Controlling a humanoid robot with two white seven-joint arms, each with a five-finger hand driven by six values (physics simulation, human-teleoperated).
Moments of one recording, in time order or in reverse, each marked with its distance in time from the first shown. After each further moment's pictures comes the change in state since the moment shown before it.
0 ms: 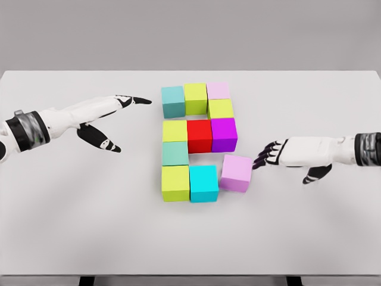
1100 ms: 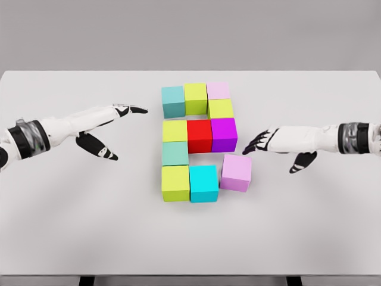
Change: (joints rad) left arm 0.034 0.000 -0.017 0.030 -0.002 -0.003 0.002; right arm -0.066 0.132 0.040 0.176 -0.016 0.000 0.000
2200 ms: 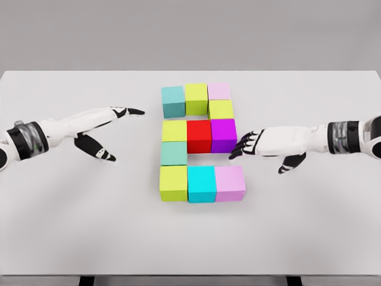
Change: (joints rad) left arm 0.008 0.003 0.011 0.025 -0.002 0.001 0.000; right arm -0.028 0.000 0.018 -0.106 0.010 0.000 0.000
